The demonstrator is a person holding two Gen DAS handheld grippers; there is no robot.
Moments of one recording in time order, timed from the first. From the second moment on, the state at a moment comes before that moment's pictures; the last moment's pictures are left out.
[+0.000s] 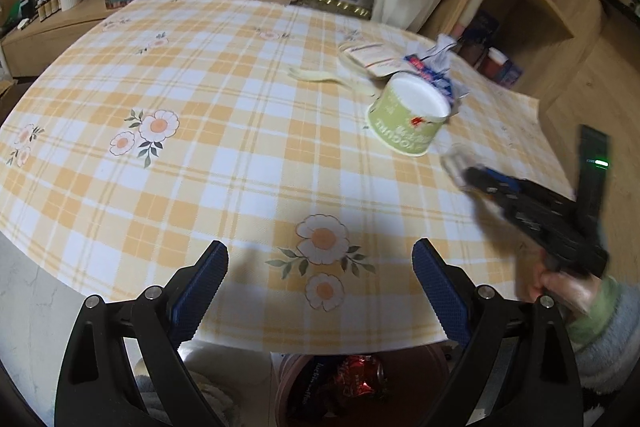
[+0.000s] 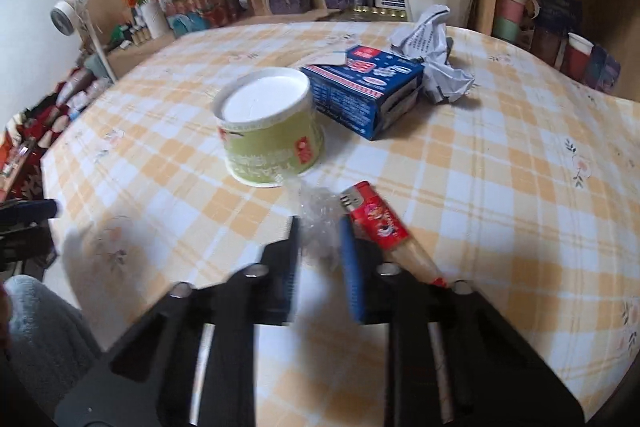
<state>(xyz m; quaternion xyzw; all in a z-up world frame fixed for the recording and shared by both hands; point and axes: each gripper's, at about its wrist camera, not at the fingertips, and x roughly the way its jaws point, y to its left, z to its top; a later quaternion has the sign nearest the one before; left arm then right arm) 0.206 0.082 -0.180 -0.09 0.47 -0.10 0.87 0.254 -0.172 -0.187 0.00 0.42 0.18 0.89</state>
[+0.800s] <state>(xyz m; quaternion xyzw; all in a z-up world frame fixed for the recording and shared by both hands) 0.365 -0.054 -0.198 0.03 0.47 -0.17 0.87 0.201 -0.257 -0.138 0.11 0.38 0.11 0.91</state>
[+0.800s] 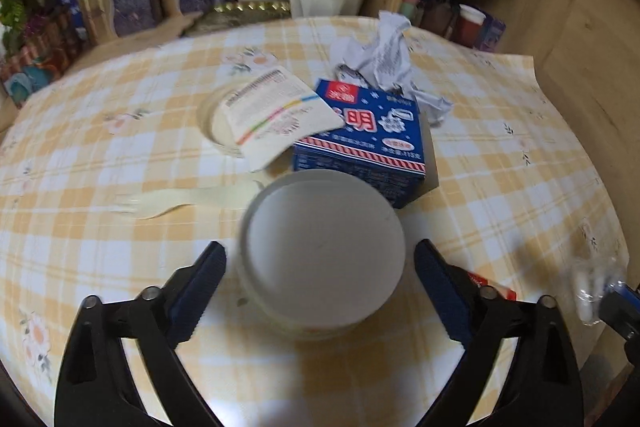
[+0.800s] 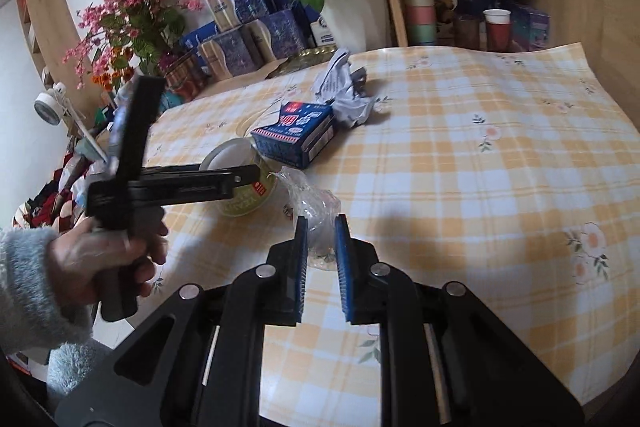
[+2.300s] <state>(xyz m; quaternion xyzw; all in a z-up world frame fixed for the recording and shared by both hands) 0.081 -0.017 -0.209 0.03 0.55 -0.25 0.79 0.083 -0.241 -0.118 0.11 0.38 0.13 0.91</state>
